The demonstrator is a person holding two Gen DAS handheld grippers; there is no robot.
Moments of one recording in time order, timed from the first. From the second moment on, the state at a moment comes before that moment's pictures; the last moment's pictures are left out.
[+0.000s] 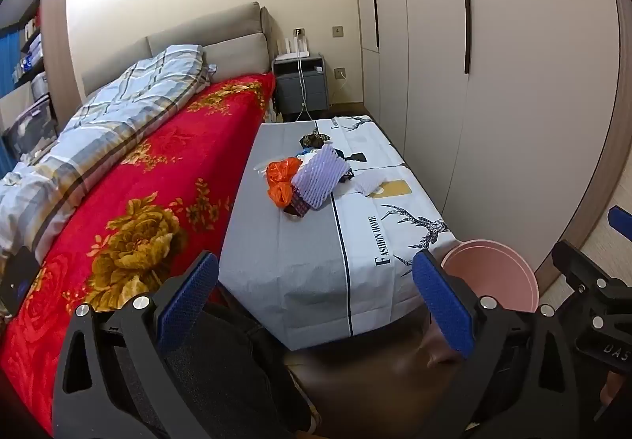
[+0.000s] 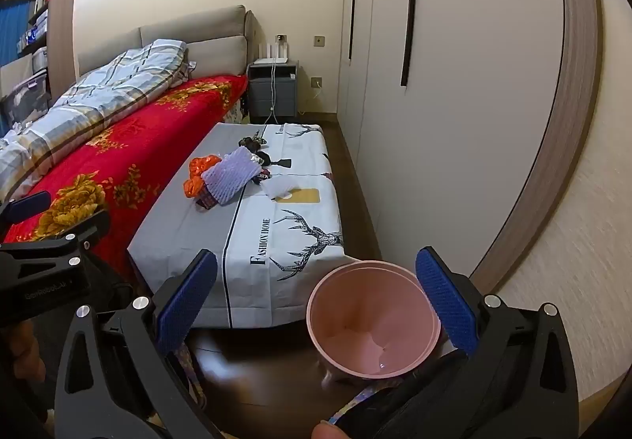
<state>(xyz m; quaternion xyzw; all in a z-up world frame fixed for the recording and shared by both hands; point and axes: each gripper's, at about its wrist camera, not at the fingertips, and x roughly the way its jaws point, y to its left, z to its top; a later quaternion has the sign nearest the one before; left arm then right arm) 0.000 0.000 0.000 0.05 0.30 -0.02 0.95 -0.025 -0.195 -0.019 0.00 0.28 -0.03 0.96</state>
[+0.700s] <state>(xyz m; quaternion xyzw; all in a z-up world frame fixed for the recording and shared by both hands) 0.000 0.001 0.000 0.05 0.30 -0.02 0.95 -0.027 -0.187 -0.011 0.00 0.28 -0.03 0.96</state>
